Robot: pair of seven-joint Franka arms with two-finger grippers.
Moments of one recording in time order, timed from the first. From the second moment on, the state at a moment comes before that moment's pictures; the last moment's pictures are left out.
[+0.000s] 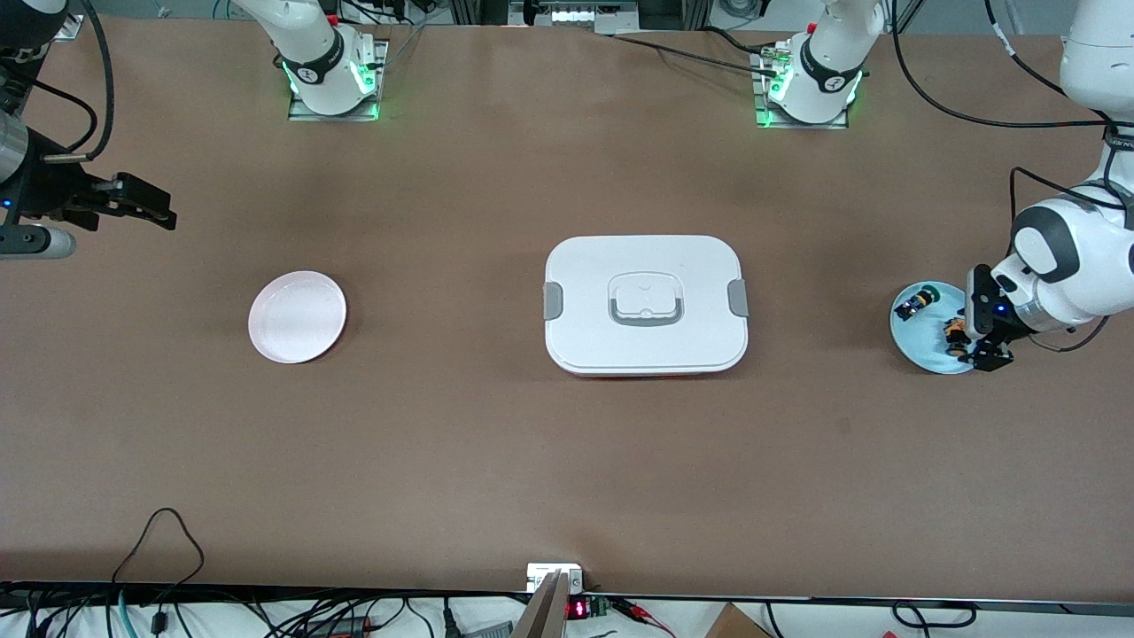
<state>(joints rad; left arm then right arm) 0.36 0.51 0.01 -2.00 -0.08 2.49 2.18 0.08 0.10 -0.05 -1.49 0.00 1.49 0.01</state>
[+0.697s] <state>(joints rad) 0.37 0.55 0.01 -2.00 -0.09 2.50 2.18 0.08 0.11 -0.05 -1.49 0.00 1.49 0.01</state>
